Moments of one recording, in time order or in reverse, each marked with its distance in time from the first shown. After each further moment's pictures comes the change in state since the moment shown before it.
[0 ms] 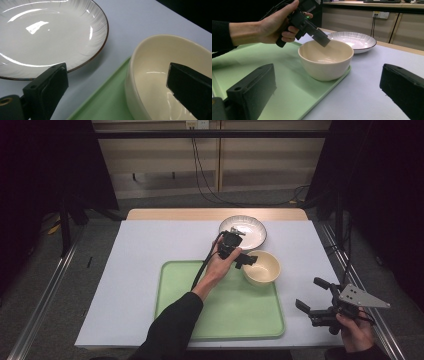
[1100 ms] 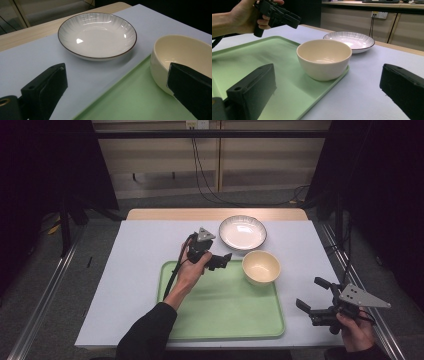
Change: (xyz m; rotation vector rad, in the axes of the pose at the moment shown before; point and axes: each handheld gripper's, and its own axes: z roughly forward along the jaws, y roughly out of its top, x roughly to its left) left arm 0.021 -0.034 -0.089 -0.168 0.172 0.049; right arm -0.001 0.000 0.000 -0.003 -0.006 -0.006
